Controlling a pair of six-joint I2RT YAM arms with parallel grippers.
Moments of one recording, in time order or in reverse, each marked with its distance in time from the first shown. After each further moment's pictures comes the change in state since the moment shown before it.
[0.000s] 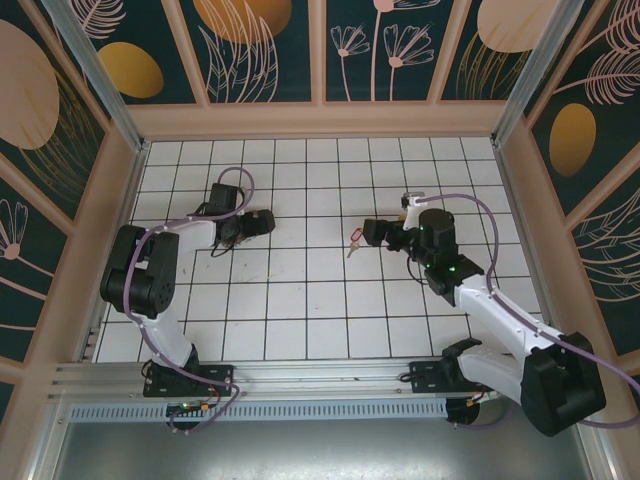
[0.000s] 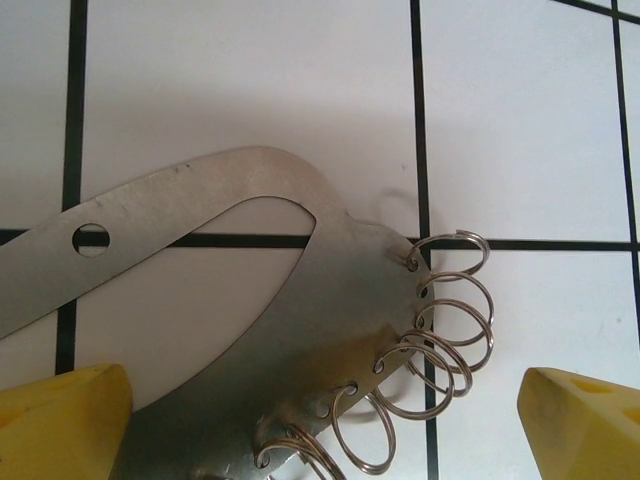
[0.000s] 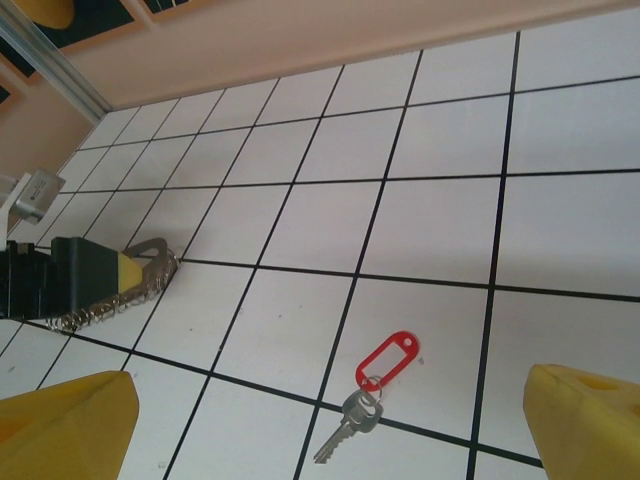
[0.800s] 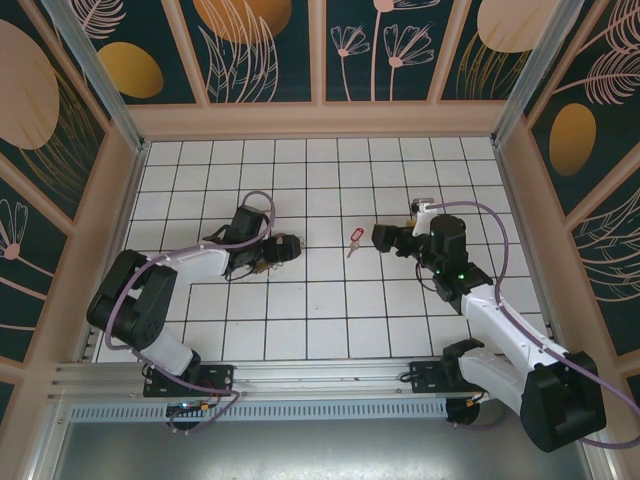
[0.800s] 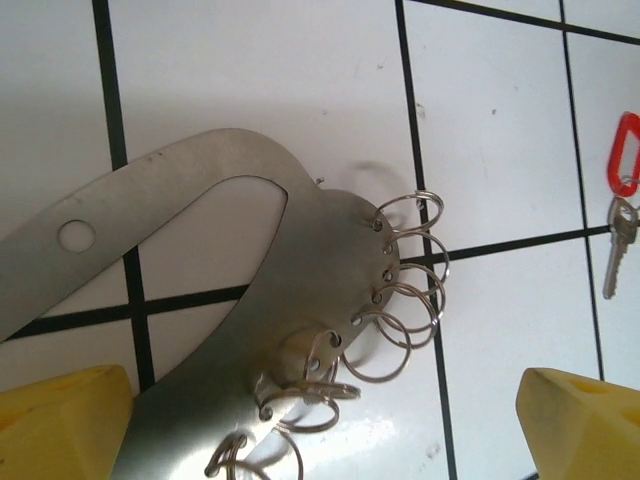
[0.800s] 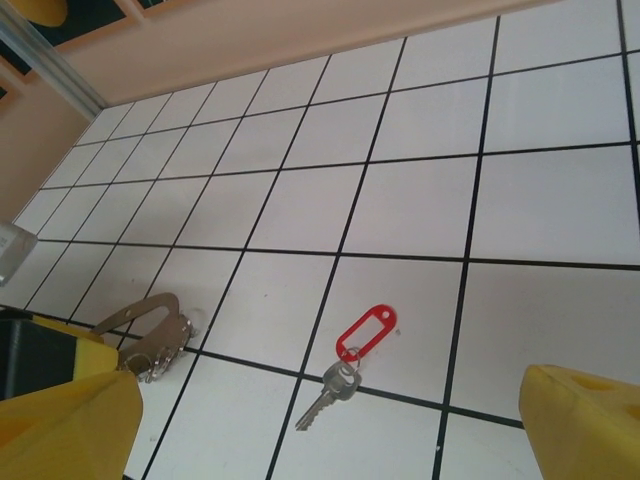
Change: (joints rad) left arm -0.230 -0.200 -0.166 -0.016 0.045 -0.156; right arm -0.069 -0.080 -0.062 -0.037 -0.074 -0.008
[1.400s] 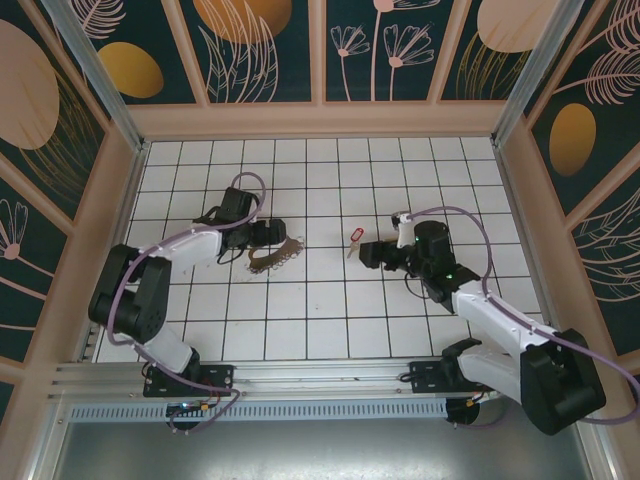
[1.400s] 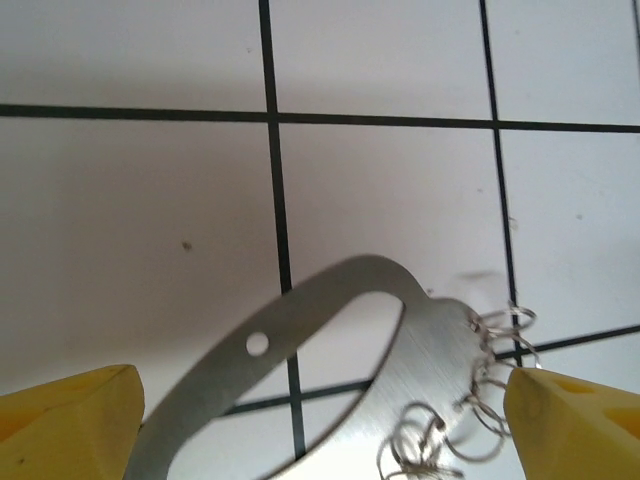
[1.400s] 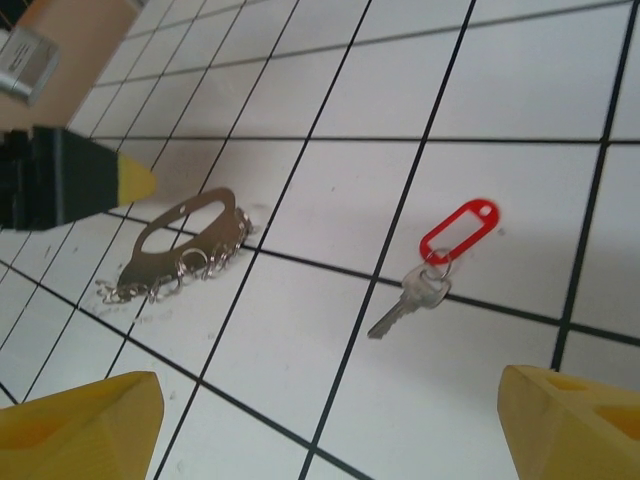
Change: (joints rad) left arm 0.101 0.074 0.162 -0.142 -0.083 0.134; right arm 0.089 0.107 -0.029 0.002 -0.122 0.036
